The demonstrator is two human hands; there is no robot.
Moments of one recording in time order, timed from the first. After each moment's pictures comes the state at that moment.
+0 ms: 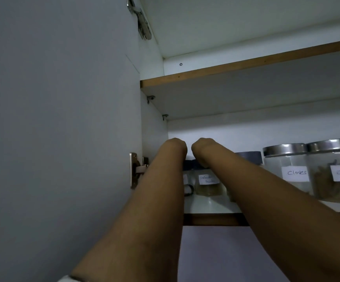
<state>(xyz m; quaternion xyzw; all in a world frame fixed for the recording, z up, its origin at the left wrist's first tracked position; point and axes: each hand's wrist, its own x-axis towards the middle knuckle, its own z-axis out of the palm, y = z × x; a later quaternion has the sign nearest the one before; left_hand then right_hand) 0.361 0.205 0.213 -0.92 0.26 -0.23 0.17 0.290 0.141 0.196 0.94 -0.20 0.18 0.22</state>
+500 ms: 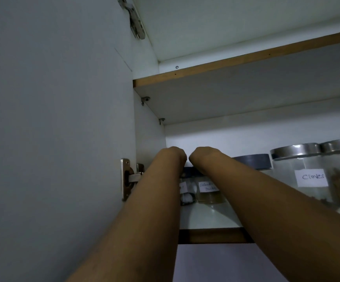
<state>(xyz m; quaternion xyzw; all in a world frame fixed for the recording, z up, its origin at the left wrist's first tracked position) 0.398 0.190 0.210 -0.91 0.27 -0.24 0.18 0.322 0.125 0.194 0.95 -0.21 0.18 0.17</state>
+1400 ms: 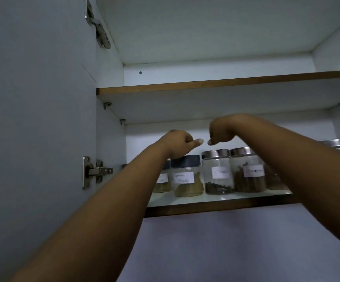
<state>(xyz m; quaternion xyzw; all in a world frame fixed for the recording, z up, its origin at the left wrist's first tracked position) 0.231 0.165 0.196 -0.78 0.53 -0.28 -0.18 0.098 0.077 0.227 0.92 -0.28 0.17 0.21</state>
